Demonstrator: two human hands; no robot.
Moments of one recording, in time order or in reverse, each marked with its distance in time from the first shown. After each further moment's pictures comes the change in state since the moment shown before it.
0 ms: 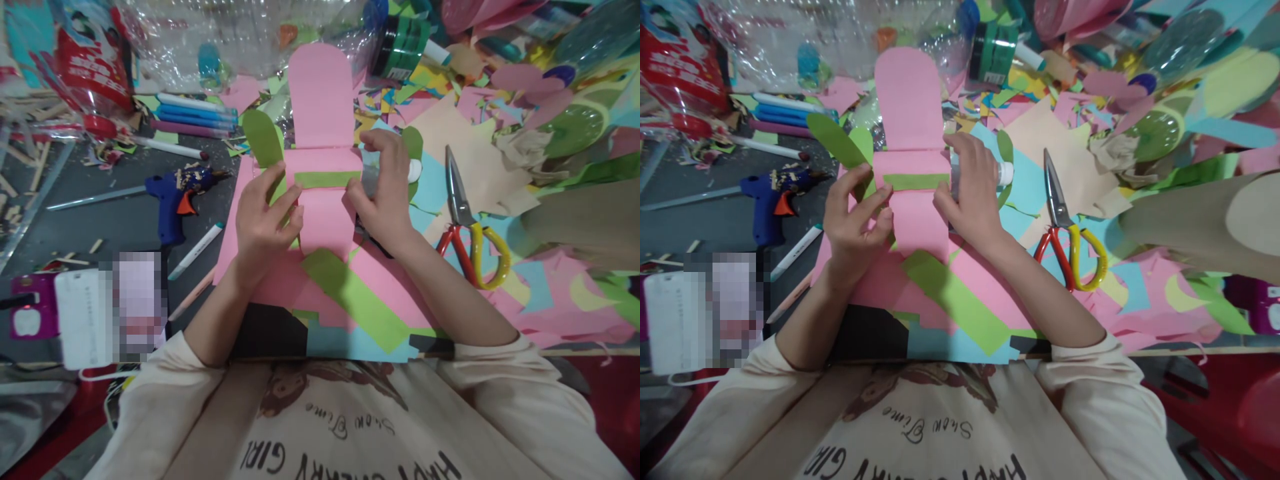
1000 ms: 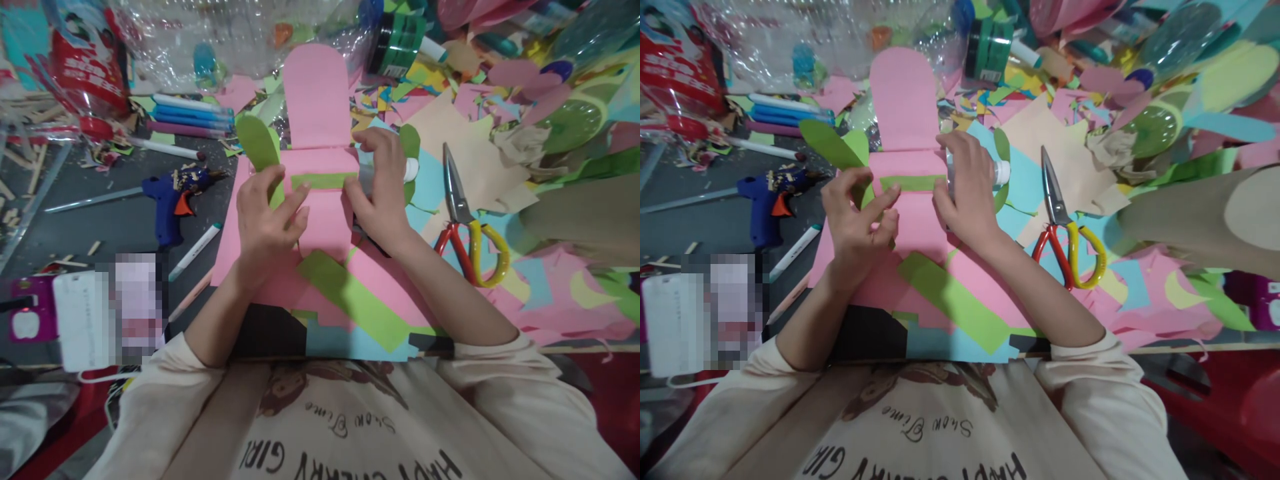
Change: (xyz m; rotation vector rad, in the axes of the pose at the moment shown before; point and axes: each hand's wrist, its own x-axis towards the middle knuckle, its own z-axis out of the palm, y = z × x) left_hand 0.005 0.014 -0.003 0.032 -0.103 -0.078; right_hand 0.000 -0.002 0.000 0.000 0.003 -0.005
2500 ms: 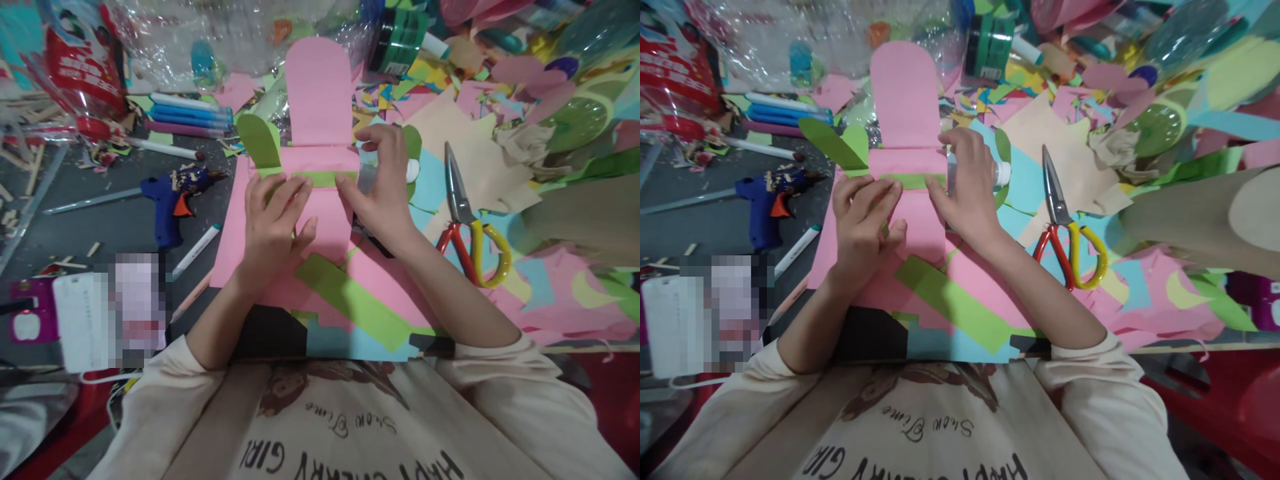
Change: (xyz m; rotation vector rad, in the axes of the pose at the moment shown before) left_hand -0.002 0.006 -0.001 -0.053 -0.016 0.142; right_hand 0.006 -0.011 -0.006 -0.040 -0.051 0.024
